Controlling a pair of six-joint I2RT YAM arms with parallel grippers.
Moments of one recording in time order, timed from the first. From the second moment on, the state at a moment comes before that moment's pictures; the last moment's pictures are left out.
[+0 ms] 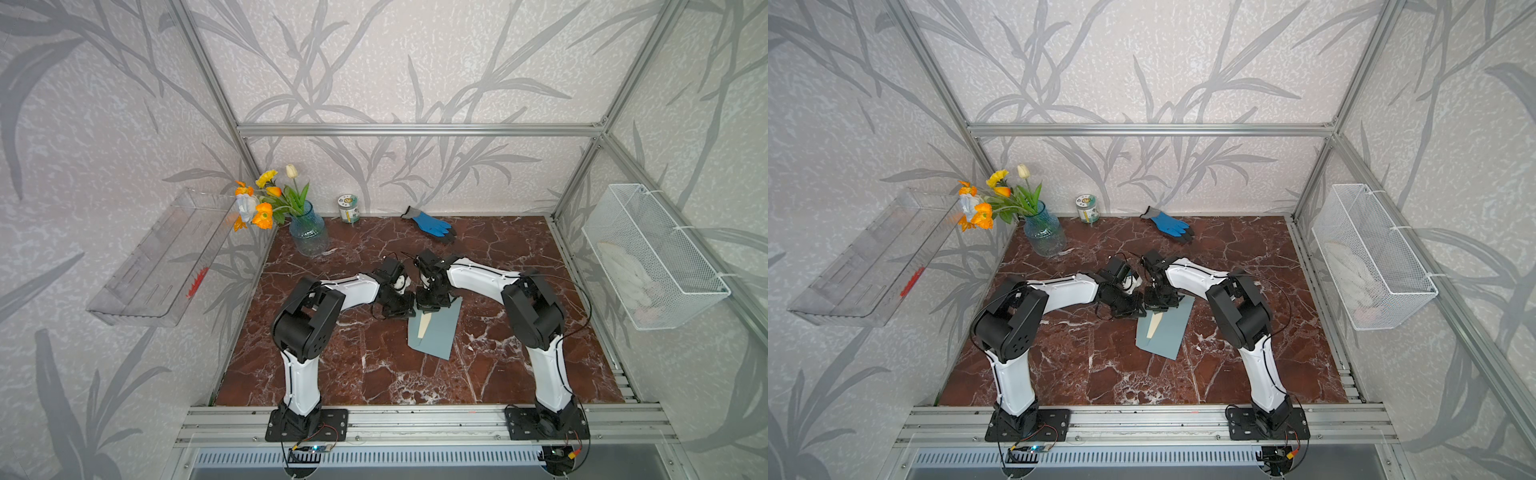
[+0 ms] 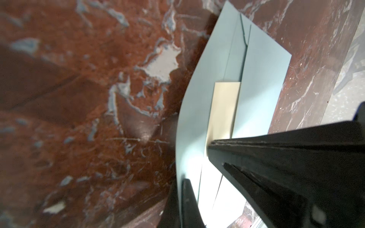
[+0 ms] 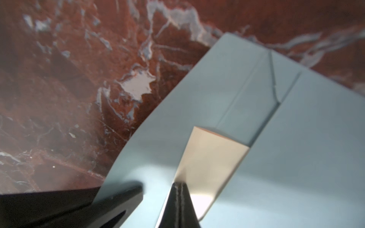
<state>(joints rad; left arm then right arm) -0.52 1.92 1.12 -0.40 0.49 -0.52 0.68 2.12 1.55 -0.85 -0.20 0.62</state>
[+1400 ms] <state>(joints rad) -0.50 1.85 1.06 -0.43 0.40 -0.47 0.69 2.06 1.55 -0.80 -0.17 0.72</state>
